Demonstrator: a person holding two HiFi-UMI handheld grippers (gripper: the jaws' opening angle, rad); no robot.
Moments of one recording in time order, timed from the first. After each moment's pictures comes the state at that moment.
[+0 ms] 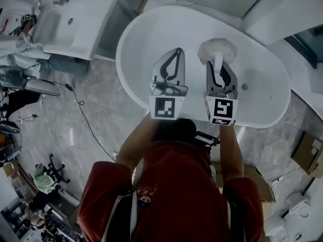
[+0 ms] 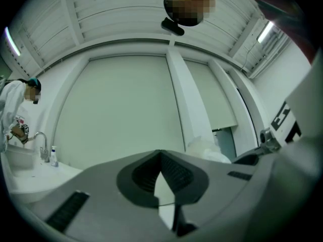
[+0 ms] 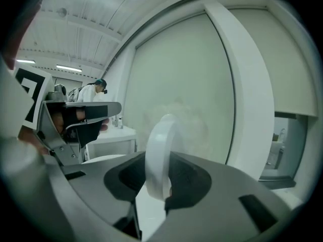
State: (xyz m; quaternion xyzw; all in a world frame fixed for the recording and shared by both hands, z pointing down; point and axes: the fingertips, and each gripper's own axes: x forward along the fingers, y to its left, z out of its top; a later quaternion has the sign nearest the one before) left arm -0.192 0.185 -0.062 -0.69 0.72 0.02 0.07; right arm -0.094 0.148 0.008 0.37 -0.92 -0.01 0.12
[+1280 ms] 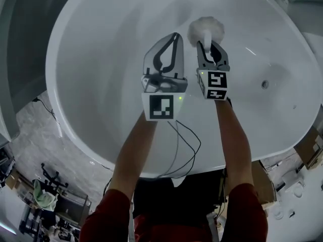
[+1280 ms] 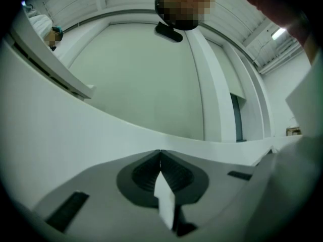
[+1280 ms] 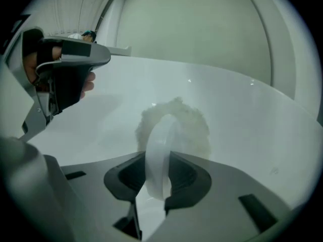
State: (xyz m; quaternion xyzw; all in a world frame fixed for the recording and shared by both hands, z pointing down) left arm -0.376 0.032 0.363 -0.70 0.71 -0.02 -0.05; right arm -0.286 -0.008 0.508 0.35 -0.89 0.09 0.28
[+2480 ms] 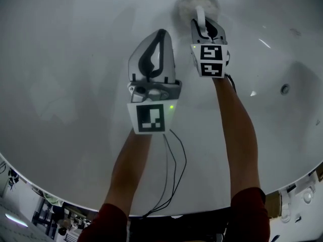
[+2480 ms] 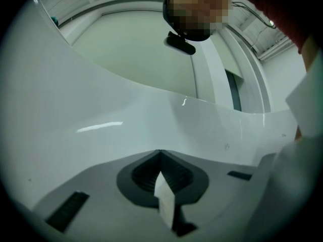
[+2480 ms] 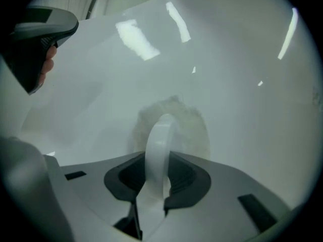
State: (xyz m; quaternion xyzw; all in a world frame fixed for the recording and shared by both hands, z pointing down) left arm -0.306 0.000 0.518 -0.69 0.72 -0.05 -0.06; right arm -0.246 -0.075 0.712 0.35 -0.88 0.14 0.29
